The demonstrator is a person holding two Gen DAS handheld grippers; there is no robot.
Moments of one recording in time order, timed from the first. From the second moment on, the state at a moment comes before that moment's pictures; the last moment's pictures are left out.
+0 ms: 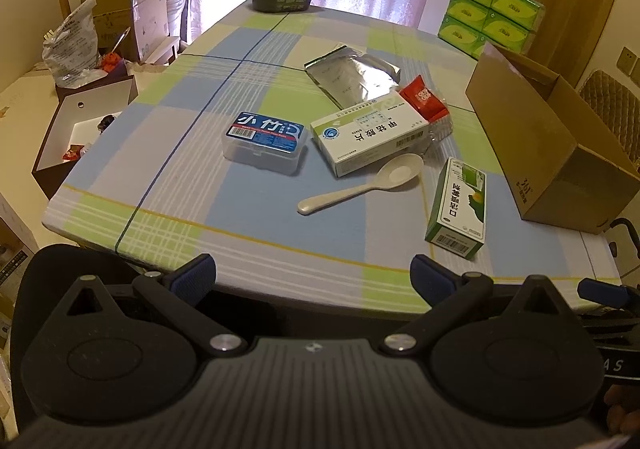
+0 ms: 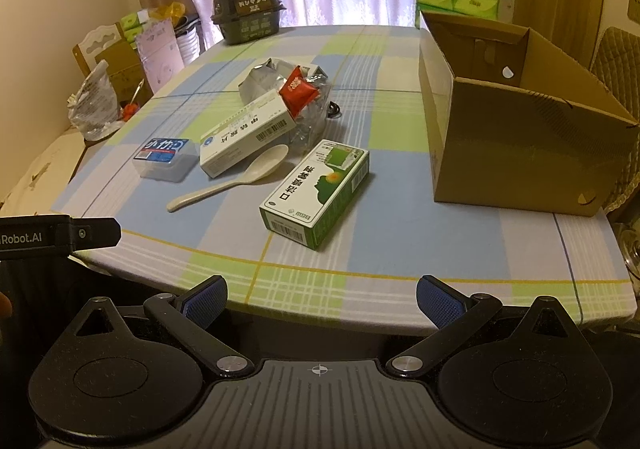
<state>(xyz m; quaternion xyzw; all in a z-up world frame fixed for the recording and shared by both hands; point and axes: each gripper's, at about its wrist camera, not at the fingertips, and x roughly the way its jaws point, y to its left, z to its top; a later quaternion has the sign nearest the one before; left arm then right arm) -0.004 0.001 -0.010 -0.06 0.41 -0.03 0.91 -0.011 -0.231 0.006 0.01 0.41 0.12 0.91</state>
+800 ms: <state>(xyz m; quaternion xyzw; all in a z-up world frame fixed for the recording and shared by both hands) -0.005 0.000 -0.012 -0.06 0.42 -0.03 0.91 -0.010 -0.233 0.003 0.02 0.41 0.11 0.90</state>
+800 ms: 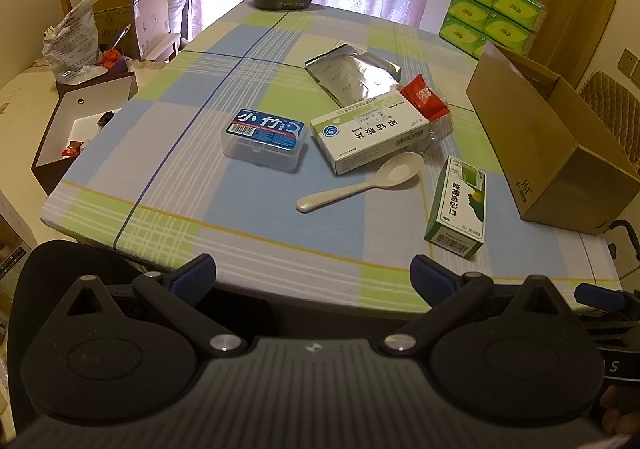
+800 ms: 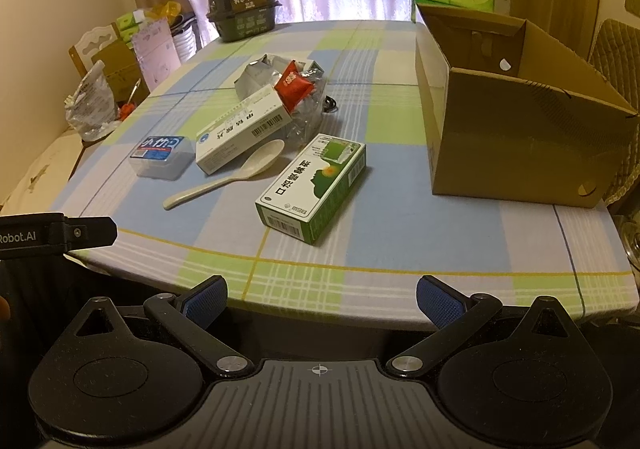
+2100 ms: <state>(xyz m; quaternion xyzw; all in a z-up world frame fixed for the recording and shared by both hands) 0.094 0.005 -0.030 0.09 0.42 -0.19 0.89 0.079 -0.198 -0.018 0.03 0.41 0.07 0.91</state>
